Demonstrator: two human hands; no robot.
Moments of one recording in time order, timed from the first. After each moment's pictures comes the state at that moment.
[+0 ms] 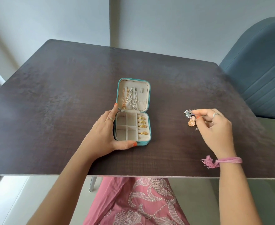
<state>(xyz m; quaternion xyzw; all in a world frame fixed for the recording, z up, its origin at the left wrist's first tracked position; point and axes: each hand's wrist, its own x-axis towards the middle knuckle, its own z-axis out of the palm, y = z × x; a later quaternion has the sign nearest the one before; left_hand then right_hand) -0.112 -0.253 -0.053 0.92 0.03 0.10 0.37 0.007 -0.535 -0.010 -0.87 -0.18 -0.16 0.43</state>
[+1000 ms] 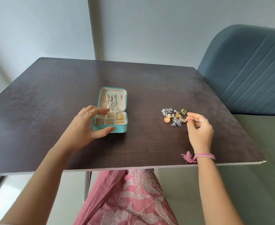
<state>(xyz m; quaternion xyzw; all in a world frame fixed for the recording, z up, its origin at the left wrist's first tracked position) -0.117 -0.264 -0.016 0.94 -0.01 0.19 0.29 0.021 -0.585 -0.055 -0.83 -0.02 -0.21 0.52</state>
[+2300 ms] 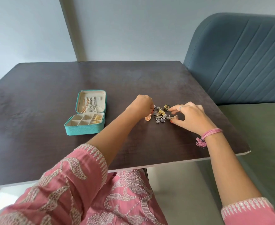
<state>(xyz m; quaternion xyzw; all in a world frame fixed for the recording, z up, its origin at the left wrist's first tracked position) 0.053 -0.437 0.003 0.98 -0.03 -0.03 0.20 0.073 -0.645 -0.017 -0.95 -0.28 -0.04 0.10</state>
